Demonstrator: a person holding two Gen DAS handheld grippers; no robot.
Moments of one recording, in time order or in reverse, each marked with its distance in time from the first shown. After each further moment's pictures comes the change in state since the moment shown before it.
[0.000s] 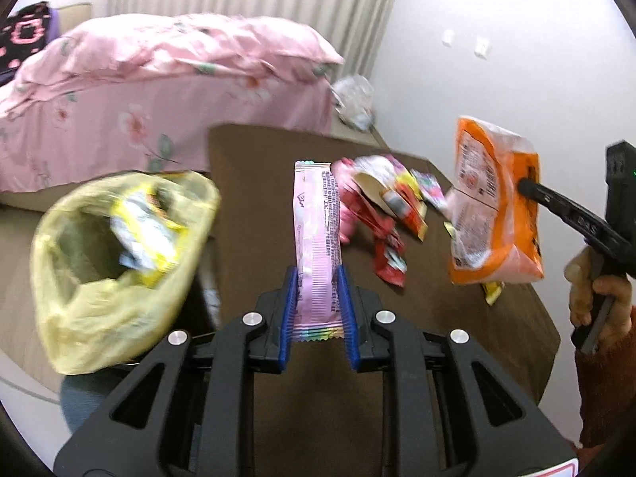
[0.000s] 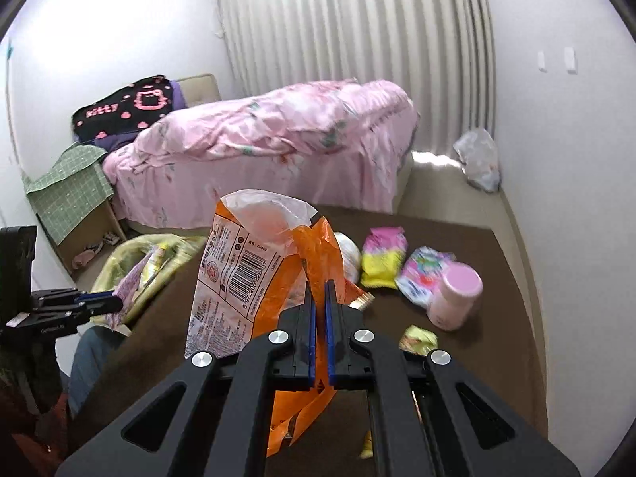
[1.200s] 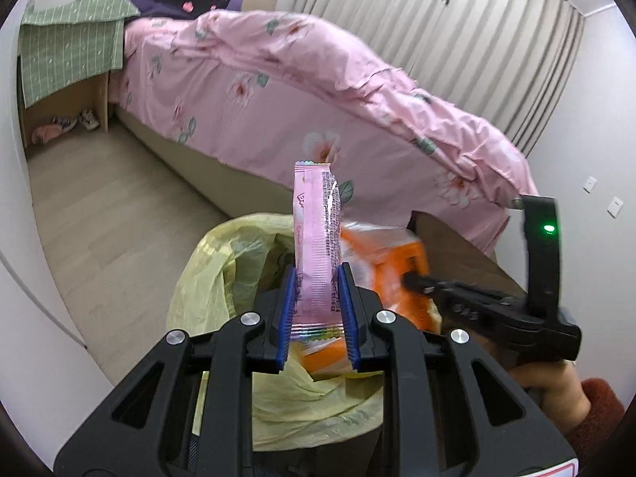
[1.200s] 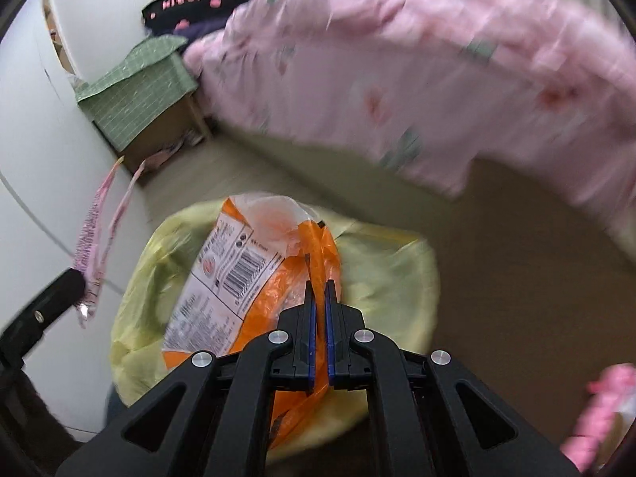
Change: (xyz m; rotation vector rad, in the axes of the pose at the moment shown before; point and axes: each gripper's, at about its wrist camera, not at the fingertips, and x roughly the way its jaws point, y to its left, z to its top) left arm -0.016 0.185 0.011 -0.468 -0.198 0.345; right arm 0.327 0.244 0.037 -0.142 0.479 0.392
